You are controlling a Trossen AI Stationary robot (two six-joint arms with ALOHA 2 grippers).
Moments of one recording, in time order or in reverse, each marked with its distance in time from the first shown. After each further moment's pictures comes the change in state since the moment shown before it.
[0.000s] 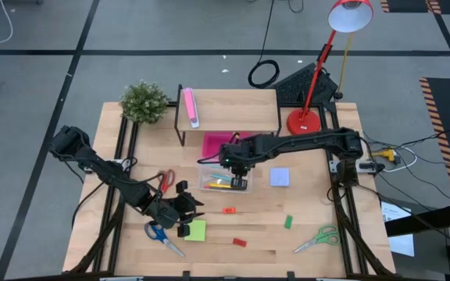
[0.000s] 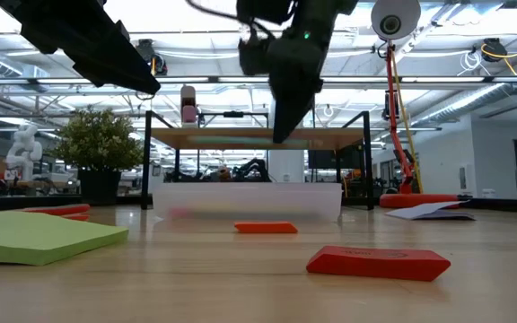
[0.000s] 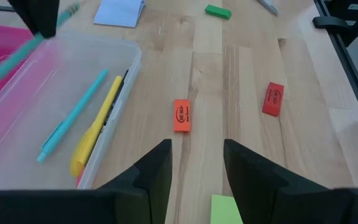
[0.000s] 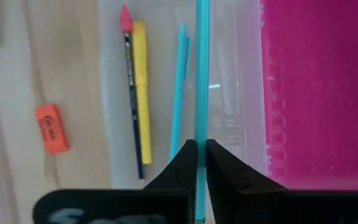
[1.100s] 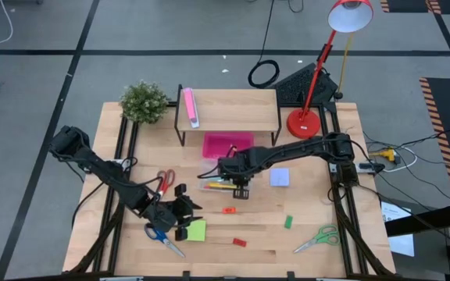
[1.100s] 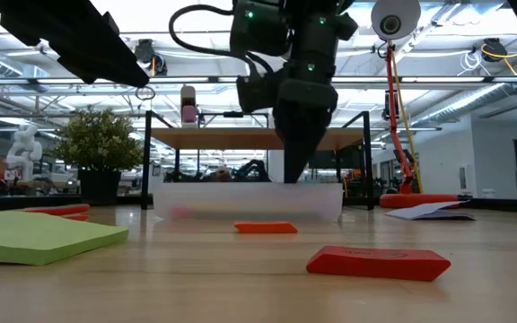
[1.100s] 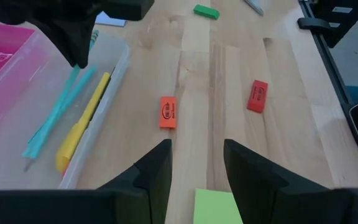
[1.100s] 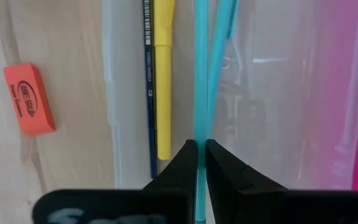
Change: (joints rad) left arm -0.037 0.000 0.000 0.005 -0.006 -0.030; right arm 0.053 0.086 -0.067 0.047 -0.018 -0.014
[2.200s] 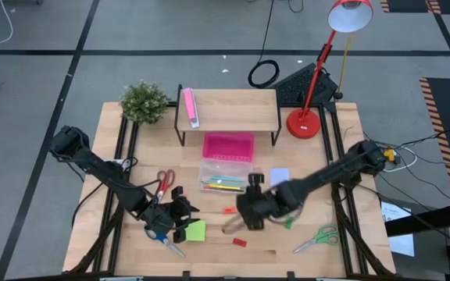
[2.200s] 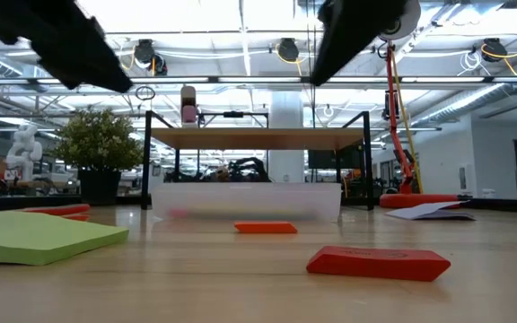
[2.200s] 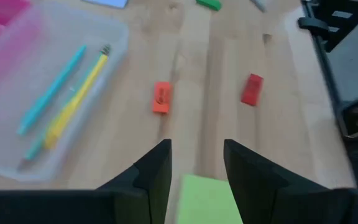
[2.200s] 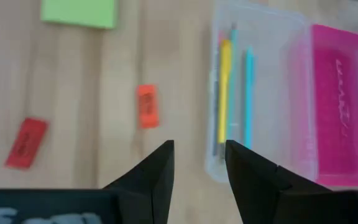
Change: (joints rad) left arm -0.040 0.000 0.000 -0.040 -0.008 -0.129; right arm 0.398 -0.234 -0.065 0.018 0.401 0.201
